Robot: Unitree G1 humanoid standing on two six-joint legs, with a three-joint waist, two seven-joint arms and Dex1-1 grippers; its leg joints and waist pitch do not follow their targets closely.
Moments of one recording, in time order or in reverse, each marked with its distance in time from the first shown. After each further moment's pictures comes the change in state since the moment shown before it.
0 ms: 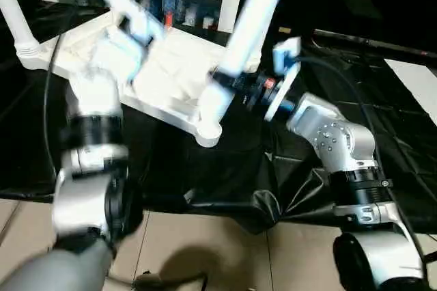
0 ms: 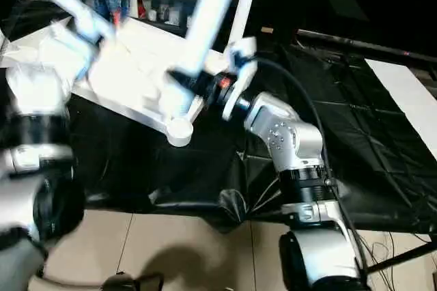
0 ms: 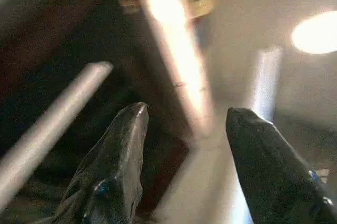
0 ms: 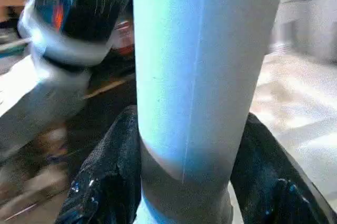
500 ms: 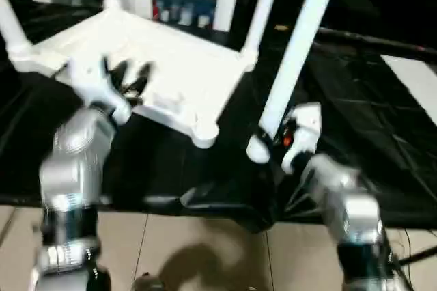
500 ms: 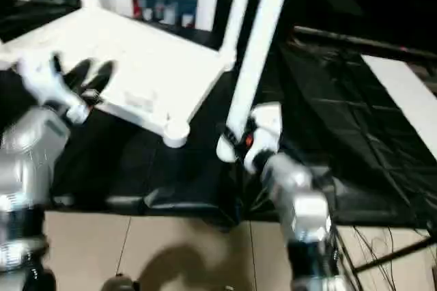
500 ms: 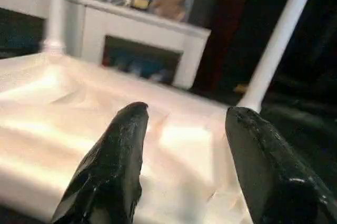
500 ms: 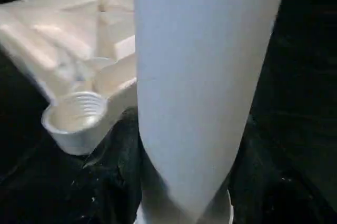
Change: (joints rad) left arm 0.587 0.060 -0.136 -0.407 0.465 -0.174 0.374; right arm 0.493 0.028 0.077 -0.228 -0.283 -0.151 -0.349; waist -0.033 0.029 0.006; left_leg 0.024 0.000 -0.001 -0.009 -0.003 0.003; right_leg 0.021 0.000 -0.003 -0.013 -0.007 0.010
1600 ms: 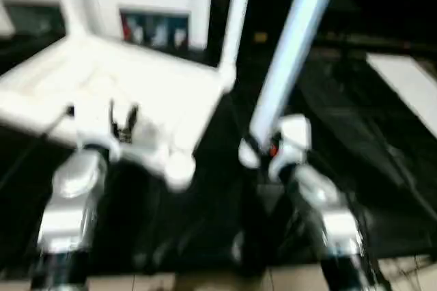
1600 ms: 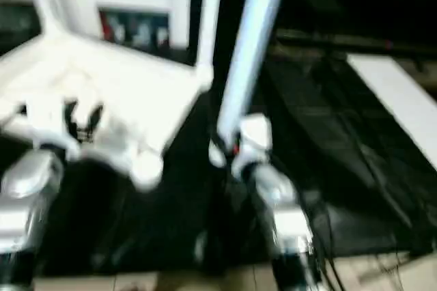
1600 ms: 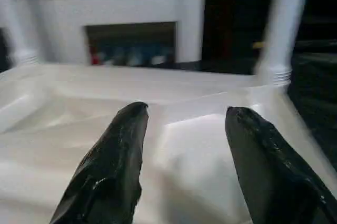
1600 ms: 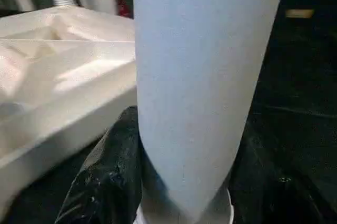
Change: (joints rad) left arm 0.111 0.001 -0.067 -0.026 0.116 -0.067 0.059; right arm -0.019 0.032 0.042 0.101 -0.052 -0.136 -0.020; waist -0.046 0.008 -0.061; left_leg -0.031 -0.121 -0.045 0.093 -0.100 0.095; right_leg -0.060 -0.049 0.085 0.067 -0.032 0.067
